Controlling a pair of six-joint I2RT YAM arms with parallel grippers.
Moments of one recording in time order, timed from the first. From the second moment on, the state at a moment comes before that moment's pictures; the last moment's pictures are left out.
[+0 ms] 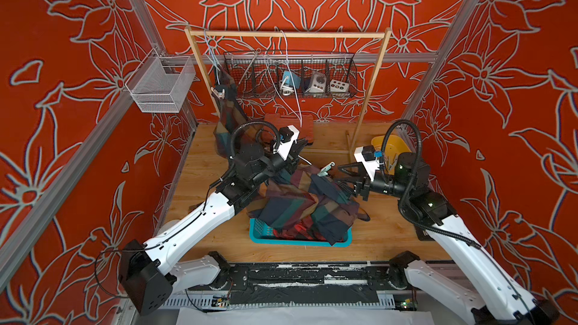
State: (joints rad) left arm -0.61 1.17 1.01 0.21 0.20 0.10; right arm 0.43 0.86 0.91 -0.30 -0.76 -0.05
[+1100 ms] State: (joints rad) left arm -0.59 1.15 1.01 0.22 0.21 0.09; right arm 0.56 1.01 0.86 0.02 -0.72 -0.04
